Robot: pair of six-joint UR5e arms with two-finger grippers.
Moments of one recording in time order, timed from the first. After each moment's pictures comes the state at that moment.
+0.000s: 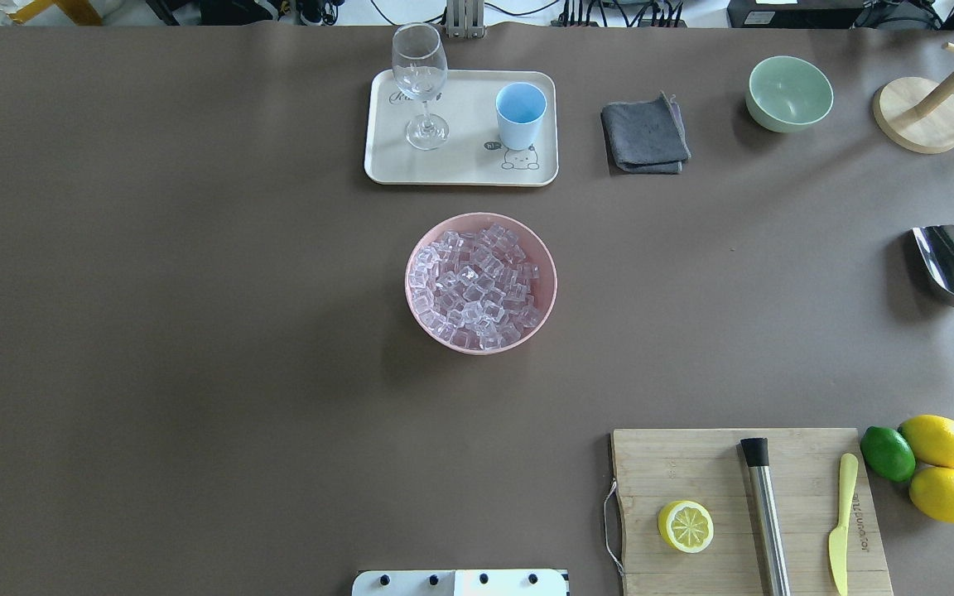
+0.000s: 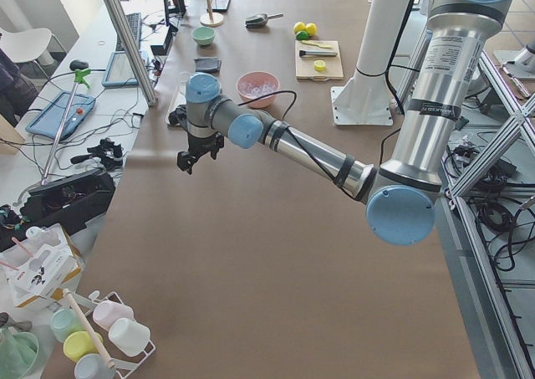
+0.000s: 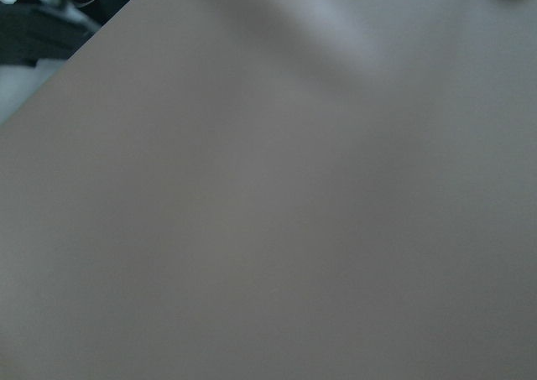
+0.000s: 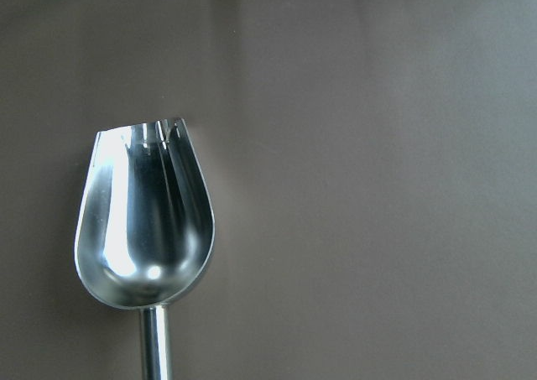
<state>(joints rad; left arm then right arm) -1.29 -1.81 -1.78 -1.69 -2.26 0.20 1.50 -1.83 1.59 -0.95 2.34 0.38</state>
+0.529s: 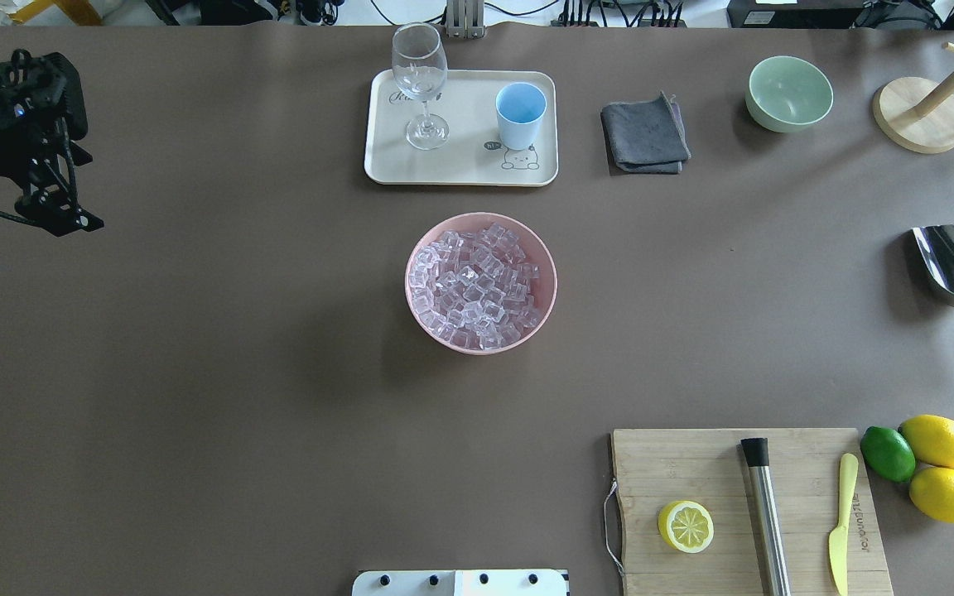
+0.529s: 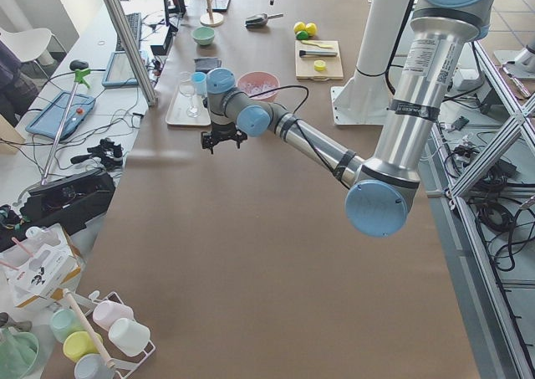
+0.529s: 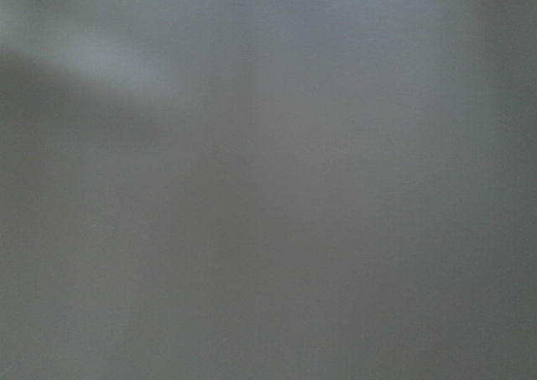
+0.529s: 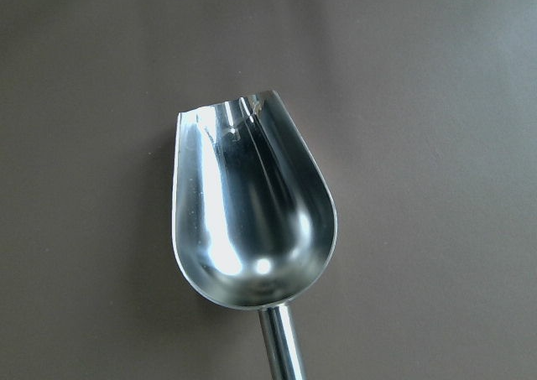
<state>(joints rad) -1.07 -1.83 -1.82 -1.70 -2.25 0.47 1.29 -1.85 1.68 -0.86 2.25 0.69</state>
